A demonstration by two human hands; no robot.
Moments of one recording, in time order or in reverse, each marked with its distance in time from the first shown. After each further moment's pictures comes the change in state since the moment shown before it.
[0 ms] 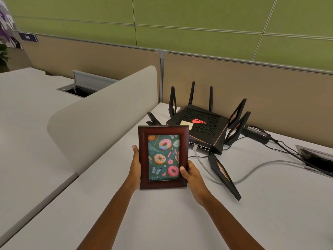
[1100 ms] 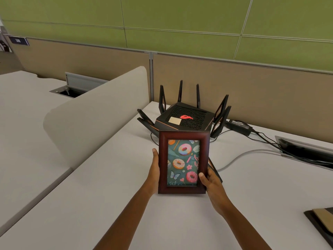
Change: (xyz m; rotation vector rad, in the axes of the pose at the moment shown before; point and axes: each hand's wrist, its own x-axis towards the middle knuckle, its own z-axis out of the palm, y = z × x) left_hand -0.041 -0.032 0.074 -0.057 -0.210 -0.106; right_hand -0.075 0.006 -0.068 0.004 0.207 -0.003
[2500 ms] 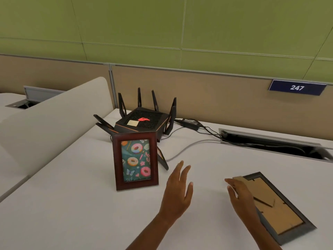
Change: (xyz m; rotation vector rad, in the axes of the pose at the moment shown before) left_hand -0.112 -0.091 0.187 1.132 -0.021 0.861; right_hand -0.136 -0.009 -0.203 -0.764 0.538 -0.241
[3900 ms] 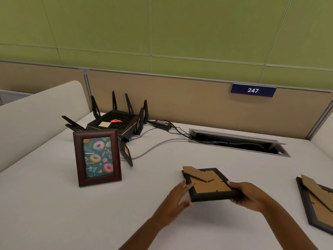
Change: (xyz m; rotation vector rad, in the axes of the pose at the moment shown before) left_hand -0.016 0.074 0.094 -0.232 -0.515 -0.075; right_hand 0.023 0.048 -0.162 0.704 -0.396 0.827
